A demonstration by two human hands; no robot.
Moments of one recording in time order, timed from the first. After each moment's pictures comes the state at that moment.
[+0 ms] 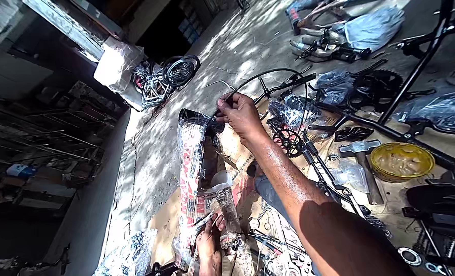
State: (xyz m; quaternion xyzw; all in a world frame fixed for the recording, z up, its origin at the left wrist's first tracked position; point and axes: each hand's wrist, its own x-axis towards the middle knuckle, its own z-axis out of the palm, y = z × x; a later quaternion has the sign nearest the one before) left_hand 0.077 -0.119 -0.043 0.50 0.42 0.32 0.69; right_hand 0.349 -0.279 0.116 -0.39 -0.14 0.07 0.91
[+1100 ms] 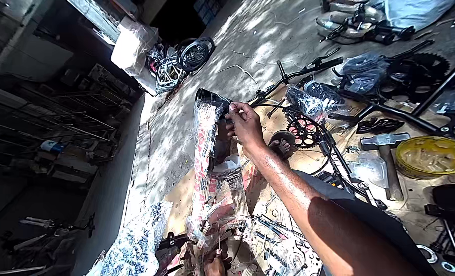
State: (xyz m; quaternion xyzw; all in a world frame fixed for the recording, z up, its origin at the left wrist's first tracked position) left_hand -0.079 -0.105 -0.125 0.57 0.64 0.21 0.47; right_hand 0.300 -0.234 0.083 -0.47 -0.09 0.07 0.87
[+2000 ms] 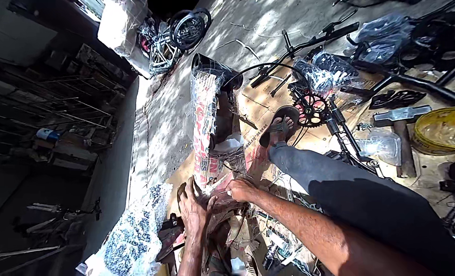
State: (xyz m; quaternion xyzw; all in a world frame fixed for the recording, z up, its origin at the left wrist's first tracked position) left_hand 0.001 -0.062 0.006 0.94 0.31 0.15 -0.05; right_hand 0.151 -0.174 -0.072 -0.73 -0.49 0.34 0.33
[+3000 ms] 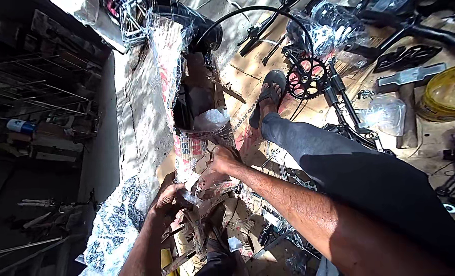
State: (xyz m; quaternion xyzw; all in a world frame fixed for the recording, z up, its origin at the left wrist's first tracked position) left_hand 0.009 0.006 0.034 0.85 0.37 -0.02 0.36; right_hand 0.174 -0.164 -0.033 -0.77 -0.31 0.36 0.43
